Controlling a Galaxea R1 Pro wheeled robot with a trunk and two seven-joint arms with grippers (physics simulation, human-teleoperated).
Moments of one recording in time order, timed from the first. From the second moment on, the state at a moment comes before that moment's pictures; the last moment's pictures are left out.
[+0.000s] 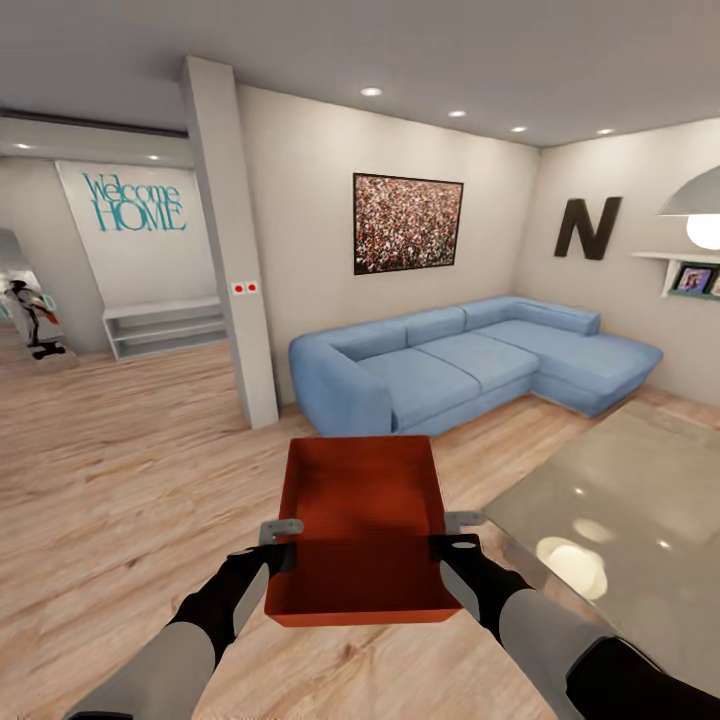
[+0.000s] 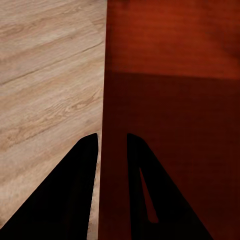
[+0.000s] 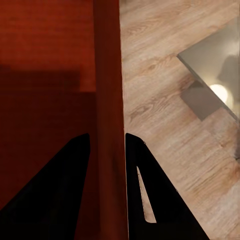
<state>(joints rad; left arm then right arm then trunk) -0.67 -0.10 -0.01 -0.48 0.09 0.31 0.07 -0.81 0.07 0.56 -0.24 -0.50 0.14 -0.33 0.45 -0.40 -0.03</state>
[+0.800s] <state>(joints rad) -0.67 -0.10 -0.01 -0.48 0.09 0.30 0.07 -0.81 0.07 0.55 -0.25 -0.49 0.14 -0.33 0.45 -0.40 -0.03</state>
